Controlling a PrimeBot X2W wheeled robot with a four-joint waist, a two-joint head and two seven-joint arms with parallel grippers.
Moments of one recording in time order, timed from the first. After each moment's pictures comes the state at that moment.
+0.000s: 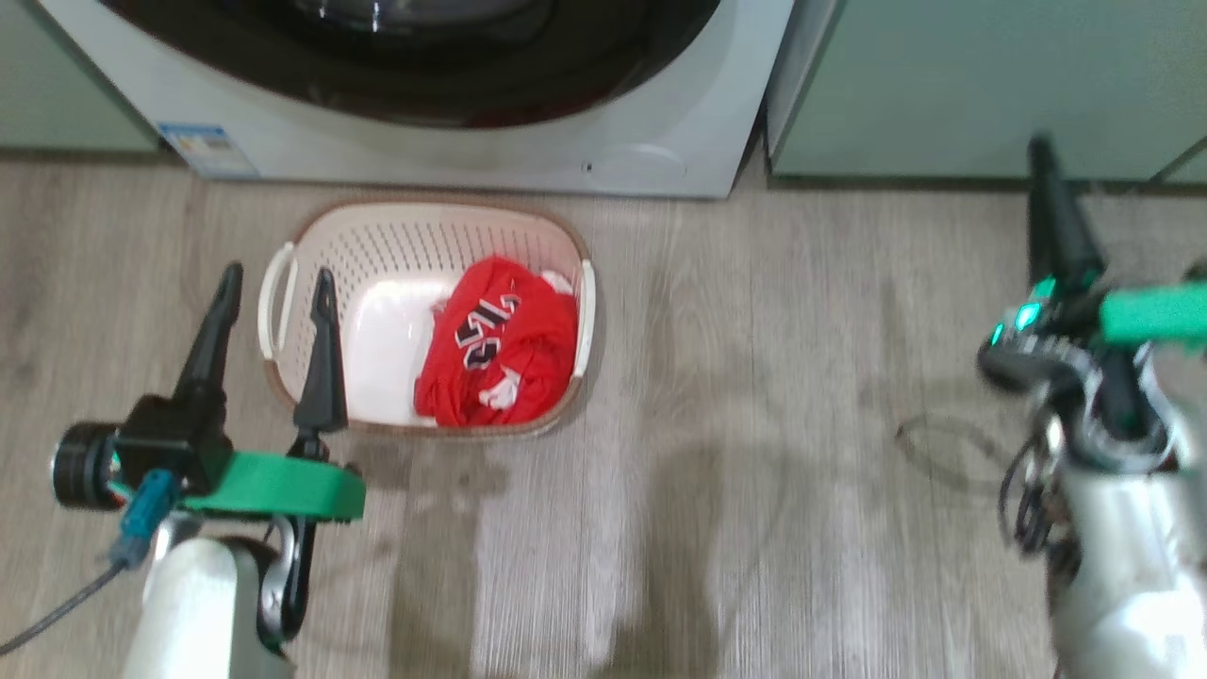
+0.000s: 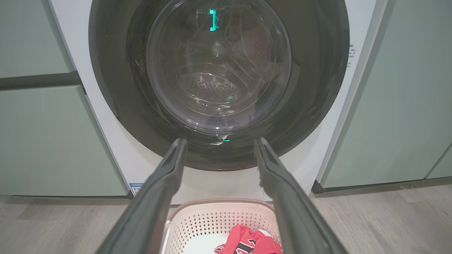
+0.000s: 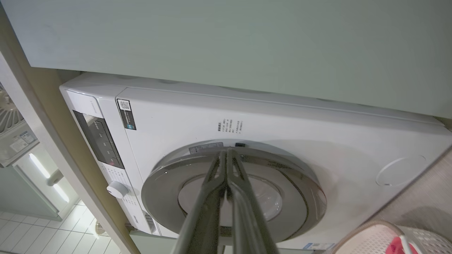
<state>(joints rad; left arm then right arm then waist) -0.16 0.09 -0.04 0.01 -0.11 0.00 -0.25 -0.43 -0.07 -0.09 0.27 1.58 0.13 0.07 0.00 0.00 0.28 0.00</state>
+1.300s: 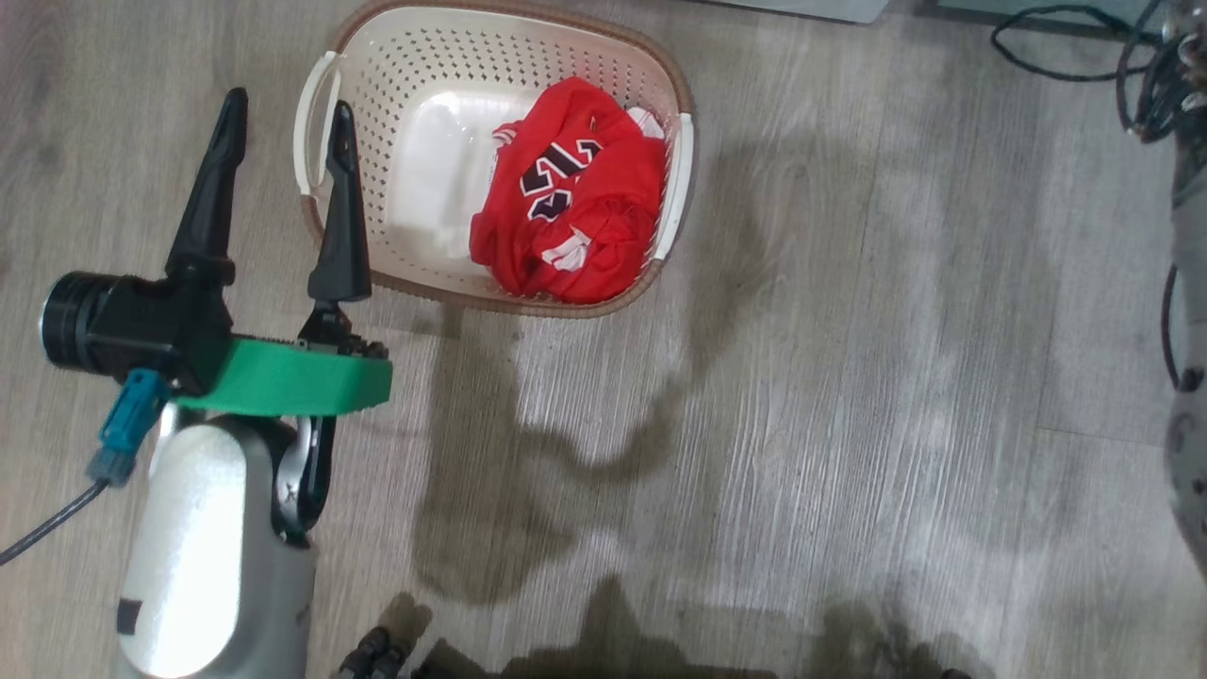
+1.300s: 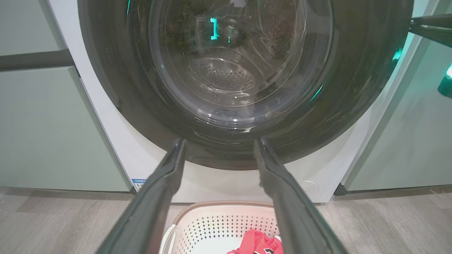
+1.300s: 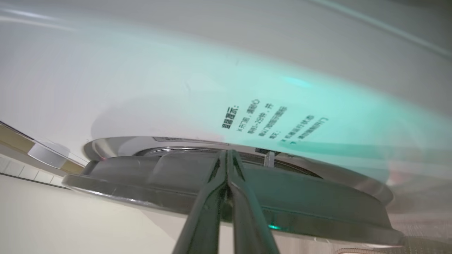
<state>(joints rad) -0.36 0.05 -0.08 -0.04 -0.11 -0.02 -0.26 -1.24 -0.19 0.07 0.73 1.52 0.13 0.32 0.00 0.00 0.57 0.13</state>
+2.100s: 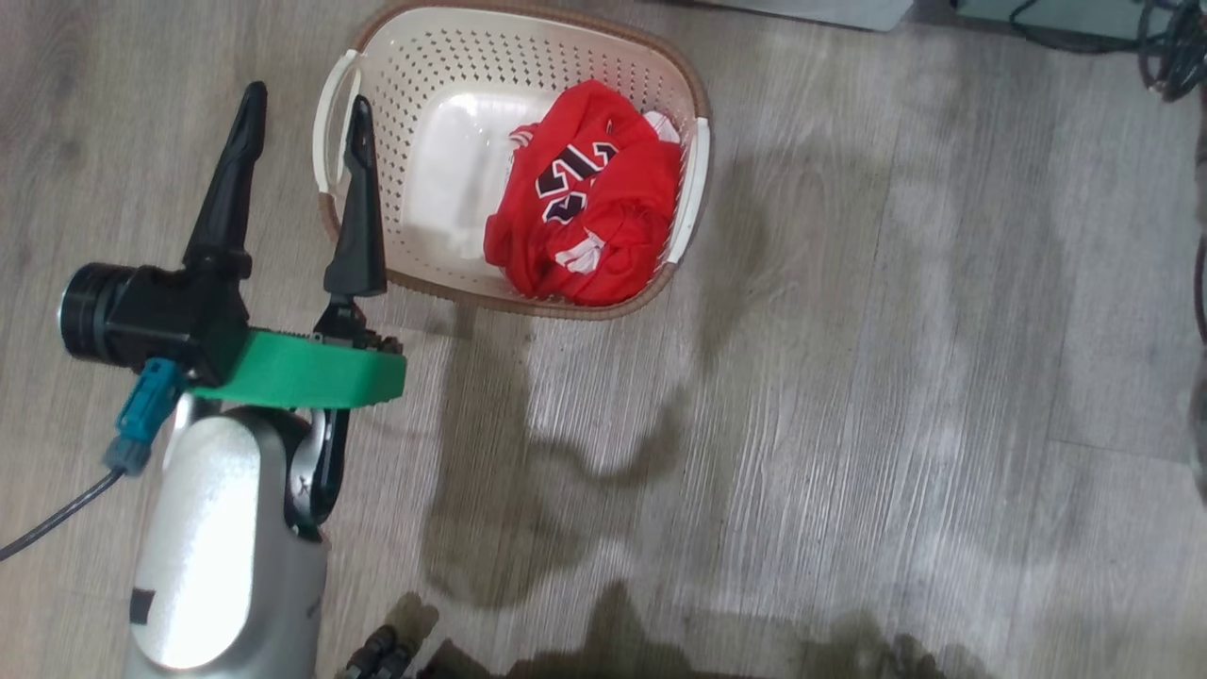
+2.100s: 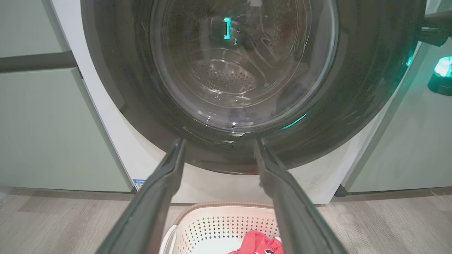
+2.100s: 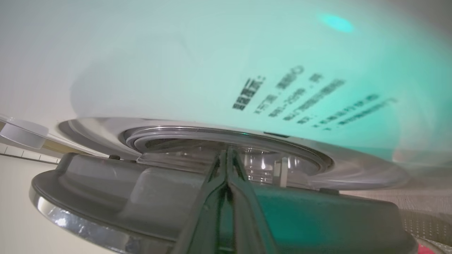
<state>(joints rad) -0.37 0.04 -0.09 -0.03 -0.11 -0.02 -0.26 -1.35 -0.20 0.10 0.86 1.50 0.13 0.47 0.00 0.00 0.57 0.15</state>
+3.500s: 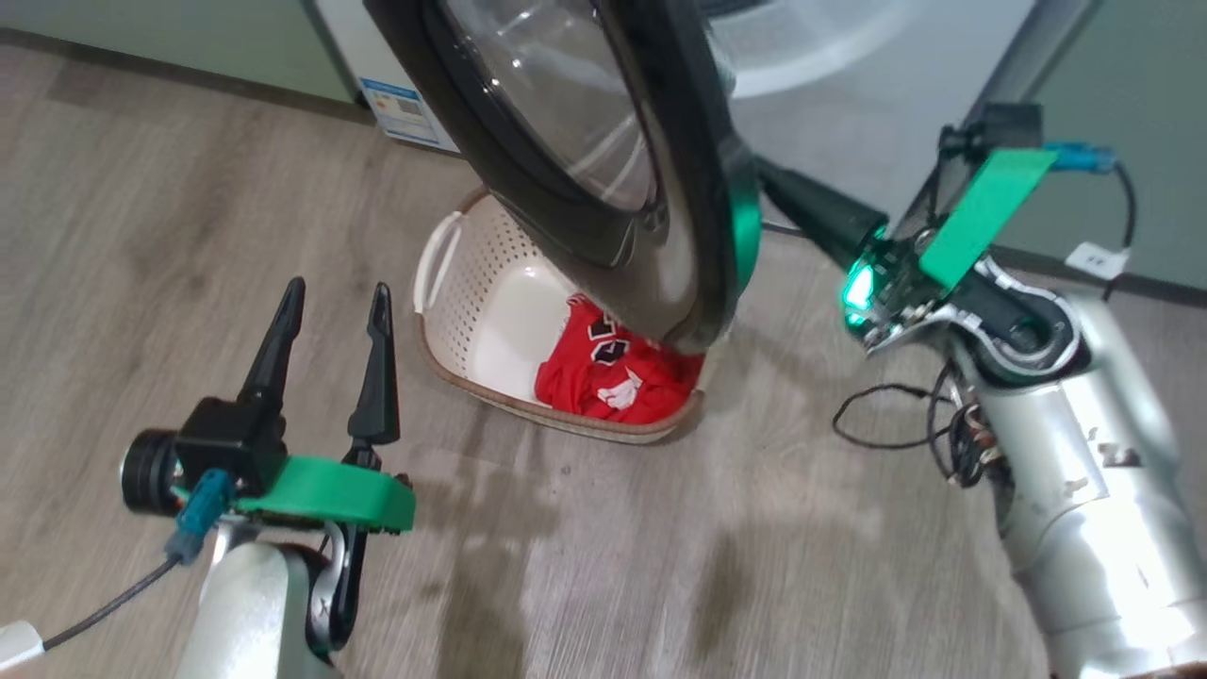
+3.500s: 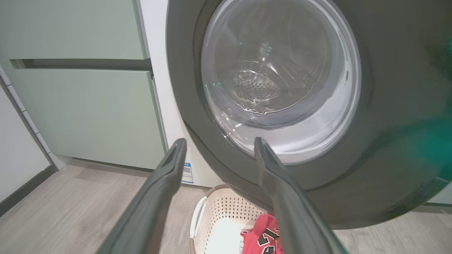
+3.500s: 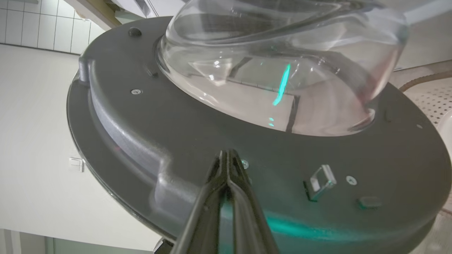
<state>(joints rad) -0.16 0.04 -0.09 0.06 -0.13 0.00 -0.26 -0.66 -0.11 0.19 0.44 1.60 0.13 0.64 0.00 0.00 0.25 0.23</state>
